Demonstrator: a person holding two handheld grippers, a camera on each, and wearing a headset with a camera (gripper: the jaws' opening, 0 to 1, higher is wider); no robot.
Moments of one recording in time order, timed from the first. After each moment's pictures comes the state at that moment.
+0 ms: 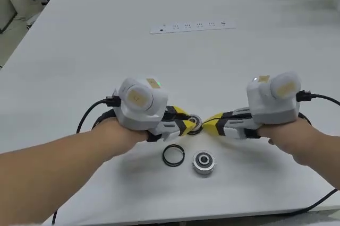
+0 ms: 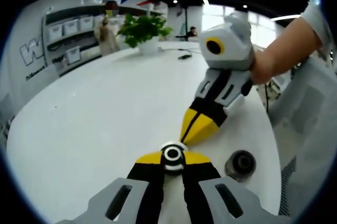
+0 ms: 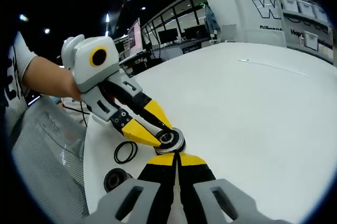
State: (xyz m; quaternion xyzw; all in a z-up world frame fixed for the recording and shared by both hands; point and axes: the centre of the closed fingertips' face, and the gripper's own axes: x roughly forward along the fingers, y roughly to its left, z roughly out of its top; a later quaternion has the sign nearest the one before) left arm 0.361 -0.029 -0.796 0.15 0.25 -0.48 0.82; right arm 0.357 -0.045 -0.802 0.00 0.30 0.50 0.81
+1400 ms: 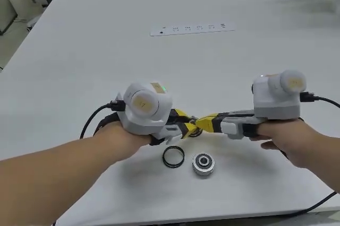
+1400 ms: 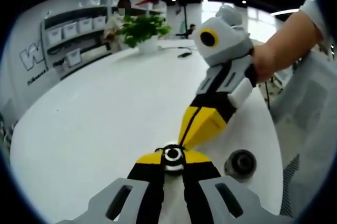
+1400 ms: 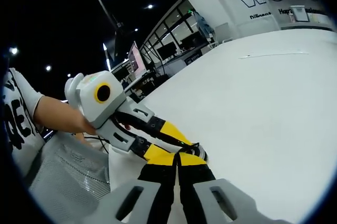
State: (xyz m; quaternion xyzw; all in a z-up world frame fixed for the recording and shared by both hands) left arm 0.357 -0.032 -0.795 0.17 0.25 -0.48 0.83; right arm 0.340 -0.022 -0.775 0.11 0.30 0.53 0.79
